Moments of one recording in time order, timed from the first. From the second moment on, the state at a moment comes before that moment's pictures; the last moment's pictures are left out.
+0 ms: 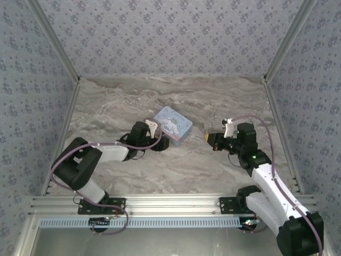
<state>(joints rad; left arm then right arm) -0.63 1.59 0.60 0.33 0.25 -0.38 0.25 0.82 0.50 -0.18 -0.56 0.43</state>
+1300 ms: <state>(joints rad) -0.56 1.76 0.59 0.57 0.36 -0.33 0.25 0.82 0.47 -0.12 -0.56 0.43</state>
